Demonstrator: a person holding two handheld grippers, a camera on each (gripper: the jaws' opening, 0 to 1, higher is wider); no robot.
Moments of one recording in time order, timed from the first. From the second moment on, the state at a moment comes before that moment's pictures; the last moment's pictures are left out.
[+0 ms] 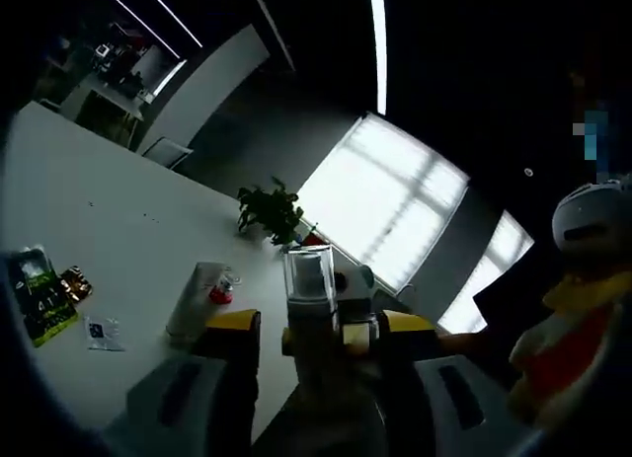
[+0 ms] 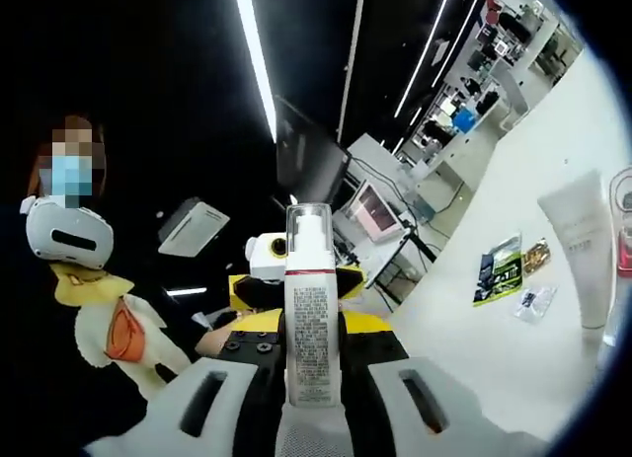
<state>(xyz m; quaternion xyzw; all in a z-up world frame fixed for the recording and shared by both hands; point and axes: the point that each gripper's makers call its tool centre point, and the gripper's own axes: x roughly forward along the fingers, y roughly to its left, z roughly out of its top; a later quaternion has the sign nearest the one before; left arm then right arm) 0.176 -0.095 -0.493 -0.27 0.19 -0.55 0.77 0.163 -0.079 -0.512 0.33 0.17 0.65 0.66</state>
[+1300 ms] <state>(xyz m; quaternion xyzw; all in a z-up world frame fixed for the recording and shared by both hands) 0.219 -0.088 -0.457 -0.15 0.13 -0.36 0.91 0.204 -0.091 -0.490 0.01 0.07 0.34 0.94</state>
